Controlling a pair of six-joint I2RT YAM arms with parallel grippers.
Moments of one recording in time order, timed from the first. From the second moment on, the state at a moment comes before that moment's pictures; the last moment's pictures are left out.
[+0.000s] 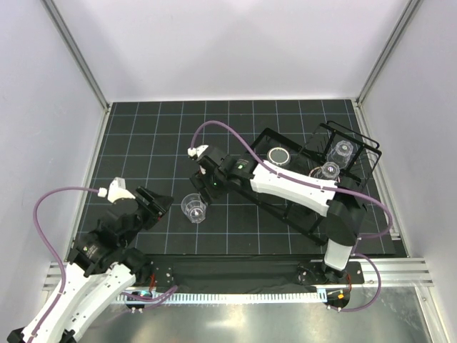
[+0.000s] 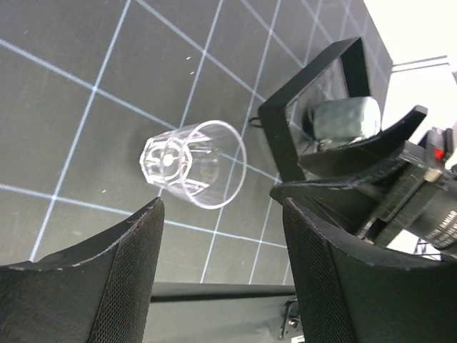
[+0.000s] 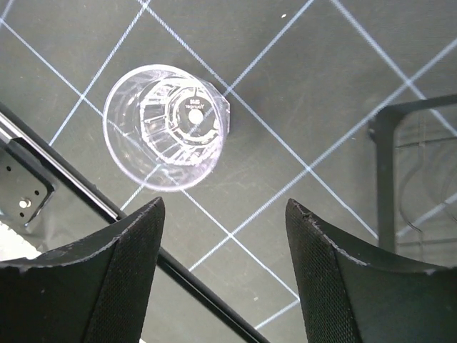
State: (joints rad) left arm -0.59 0.37 0.67 -0.84 -0.29 -1.13; right arm 1.03 1.77 1.55 -0.72 0.05 0.32
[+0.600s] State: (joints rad) left arm -0.59 0.37 0.67 -0.90 -0.30 -1.15; right arm 1.05 1.94 1.56 -0.64 0.02 0.34
